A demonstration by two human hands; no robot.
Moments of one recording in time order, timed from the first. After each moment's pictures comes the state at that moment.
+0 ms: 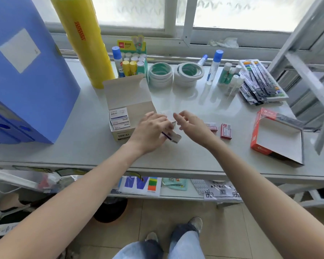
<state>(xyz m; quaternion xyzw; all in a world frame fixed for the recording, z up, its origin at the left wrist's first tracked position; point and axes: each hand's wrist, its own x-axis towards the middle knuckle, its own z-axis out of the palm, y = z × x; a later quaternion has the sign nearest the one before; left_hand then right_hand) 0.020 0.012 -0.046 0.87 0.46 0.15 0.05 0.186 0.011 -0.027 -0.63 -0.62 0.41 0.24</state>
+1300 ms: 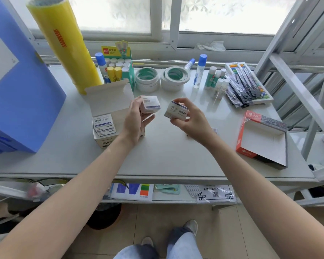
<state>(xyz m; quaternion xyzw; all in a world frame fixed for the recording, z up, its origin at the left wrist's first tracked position) 0.060 0.043 -0.015 0.35 0.48 0.52 0.62 0.226 0.020 -0.013 -0.57 -0.64 0.35 0.37</state>
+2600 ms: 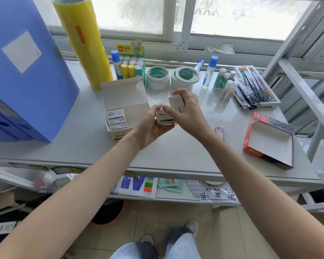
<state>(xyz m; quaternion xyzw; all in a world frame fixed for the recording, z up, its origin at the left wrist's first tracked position) 0.050 0.016 -0.006 0.28 0.45 0.39 0.75 0.178 0.007 0.018 -0.57 -0.65 0.33 0.37</state>
